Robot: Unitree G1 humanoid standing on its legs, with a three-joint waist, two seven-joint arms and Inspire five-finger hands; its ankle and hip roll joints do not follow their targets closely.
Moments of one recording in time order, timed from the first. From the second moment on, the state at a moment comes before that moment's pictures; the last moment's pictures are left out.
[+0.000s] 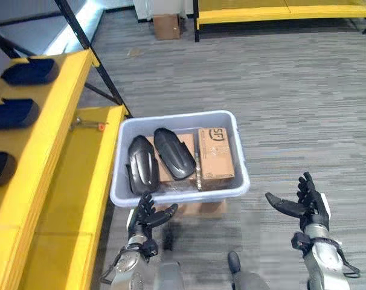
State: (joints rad) left arm 0.14 0.07 0.09 0.14 -0.30 0.06 0.03; right arm 0.19 -0.17 -0.21 0.02 0.20 0.01 -0.01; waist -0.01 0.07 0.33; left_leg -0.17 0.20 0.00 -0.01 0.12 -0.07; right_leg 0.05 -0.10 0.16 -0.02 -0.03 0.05
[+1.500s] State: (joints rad) left arm -0.06 0.17 0.05 -0.11 -0.29 -0.02 0.17; right arm -0.81 -0.89 0.69 0.09 -0.39 -0.04 -0.06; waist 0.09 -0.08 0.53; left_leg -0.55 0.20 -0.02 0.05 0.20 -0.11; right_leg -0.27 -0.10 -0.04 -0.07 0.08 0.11
